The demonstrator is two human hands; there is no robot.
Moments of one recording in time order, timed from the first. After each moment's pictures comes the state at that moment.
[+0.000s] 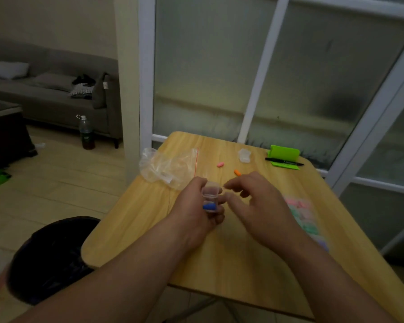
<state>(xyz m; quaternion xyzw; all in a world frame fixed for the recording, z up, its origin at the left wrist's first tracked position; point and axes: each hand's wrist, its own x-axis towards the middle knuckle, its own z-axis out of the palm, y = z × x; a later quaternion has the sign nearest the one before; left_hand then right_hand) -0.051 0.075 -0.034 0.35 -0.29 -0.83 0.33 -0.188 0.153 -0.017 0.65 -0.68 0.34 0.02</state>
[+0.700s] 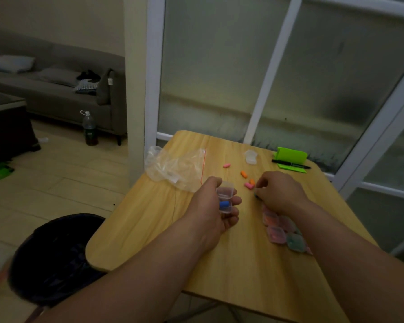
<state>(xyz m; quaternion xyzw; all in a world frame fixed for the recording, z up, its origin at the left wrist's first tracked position) -0.064 0.081 -0.020 0.38 -0.30 -0.81 0.32 -0.273 0.076 -0.025 0.51 -0.85 0.10 0.04</state>
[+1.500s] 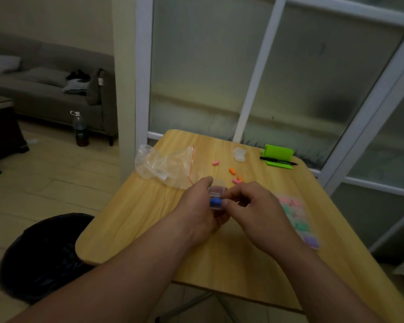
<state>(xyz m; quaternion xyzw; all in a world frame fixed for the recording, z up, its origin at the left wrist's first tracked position) -0.063 0.088 -0.023 0.35 -0.26 -0.85 0.31 -0.179 0.170 -0.016 0.59 -0.70 0.39 -0.08</state>
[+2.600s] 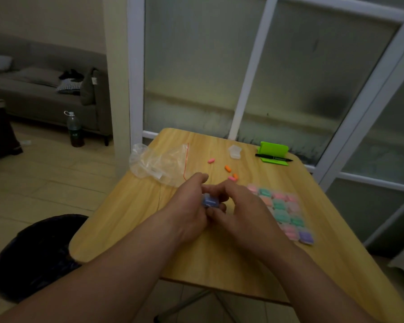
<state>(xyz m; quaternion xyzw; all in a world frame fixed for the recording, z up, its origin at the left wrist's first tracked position) -0.059 0.079 -0.026 0.33 -0.32 -0.84 0.29 -0.178 0.169 -0.031 0.65 -0.69 0.32 -0.05</state>
